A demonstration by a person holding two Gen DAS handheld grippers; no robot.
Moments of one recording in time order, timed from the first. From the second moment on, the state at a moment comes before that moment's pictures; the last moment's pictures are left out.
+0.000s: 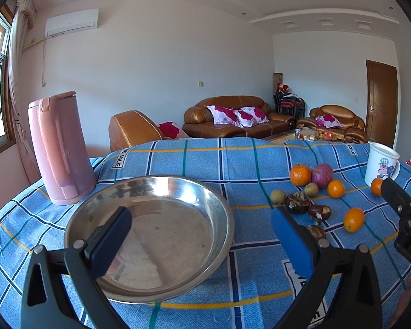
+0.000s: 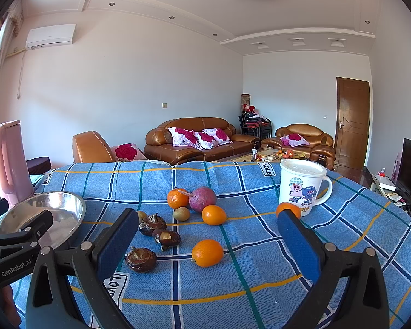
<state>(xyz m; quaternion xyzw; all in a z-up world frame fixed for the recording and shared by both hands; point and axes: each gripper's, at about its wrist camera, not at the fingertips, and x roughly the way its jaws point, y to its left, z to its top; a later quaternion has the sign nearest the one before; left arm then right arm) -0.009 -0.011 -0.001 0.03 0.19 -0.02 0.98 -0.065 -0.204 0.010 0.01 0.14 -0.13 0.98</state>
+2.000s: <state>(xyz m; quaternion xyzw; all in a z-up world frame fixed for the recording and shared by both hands) 0.082 -0.098 -0.052 -0.01 0.43 -0.21 0.88 0.050 -0.266 -0.052 0.13 0.41 0.00 0.90</state>
